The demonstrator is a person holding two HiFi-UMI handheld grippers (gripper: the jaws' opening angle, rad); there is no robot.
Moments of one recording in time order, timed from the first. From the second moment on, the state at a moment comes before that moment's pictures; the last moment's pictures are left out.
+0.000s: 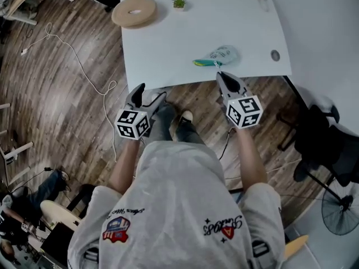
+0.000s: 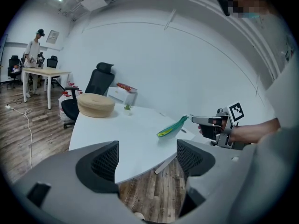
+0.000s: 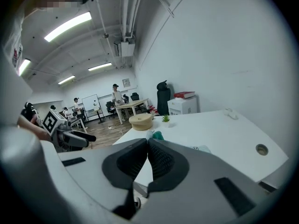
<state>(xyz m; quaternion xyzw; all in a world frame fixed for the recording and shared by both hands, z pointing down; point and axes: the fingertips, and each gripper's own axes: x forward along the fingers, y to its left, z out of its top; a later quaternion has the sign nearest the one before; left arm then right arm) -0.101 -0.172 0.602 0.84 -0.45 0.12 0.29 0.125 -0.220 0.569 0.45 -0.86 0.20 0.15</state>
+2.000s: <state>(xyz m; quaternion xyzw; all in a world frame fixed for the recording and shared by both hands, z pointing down) 0.079 -0.098 0.453 0.94 0.04 -0.01 0.35 0.096 -0.079 0.462 0.27 -0.95 0.15 0.08</state>
